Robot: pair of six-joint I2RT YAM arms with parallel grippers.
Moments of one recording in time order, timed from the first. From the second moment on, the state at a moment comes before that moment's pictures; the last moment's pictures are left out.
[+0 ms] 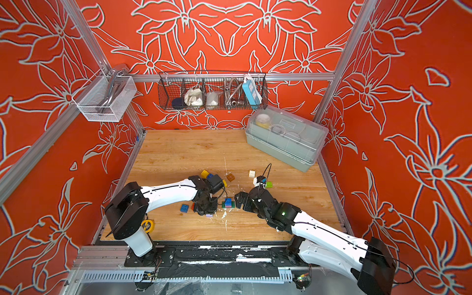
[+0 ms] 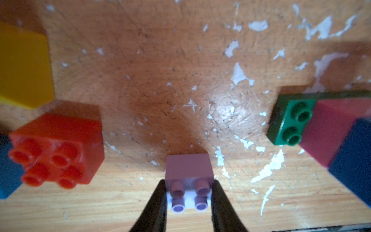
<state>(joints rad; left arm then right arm) -0.80 1.71 1.07 -0.87 0.08 -0.87 0.92 0.91 0.56 -0.37 0.16 0.97</state>
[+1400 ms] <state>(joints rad) -0.80 1.72 1.05 -0.86 0.08 -0.87 0.92 0.90 0.56 -0.37 0.16 0.97</state>
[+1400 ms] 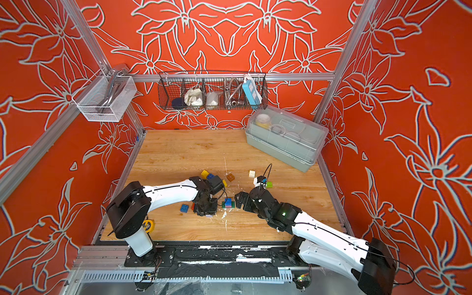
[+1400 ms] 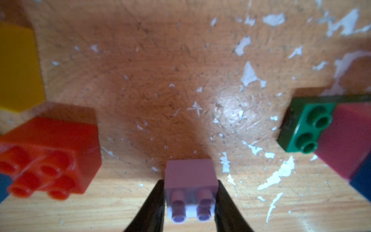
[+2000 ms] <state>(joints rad) -0.81 1.72 1.24 -1.04 0.02 -0.87 0.92 0.89 0.56 -0.40 0.18 0.98</state>
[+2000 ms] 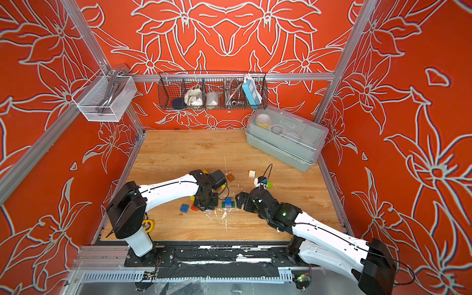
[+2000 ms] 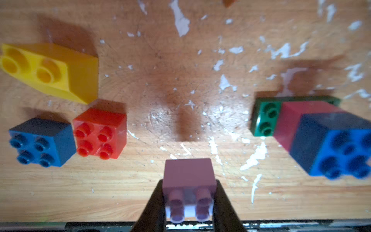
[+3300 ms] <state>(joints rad) -0.87 1.99 1.65 -1.14 0.07 -0.89 0.92 0.74 0.52 -0.50 0.28 1.04</state>
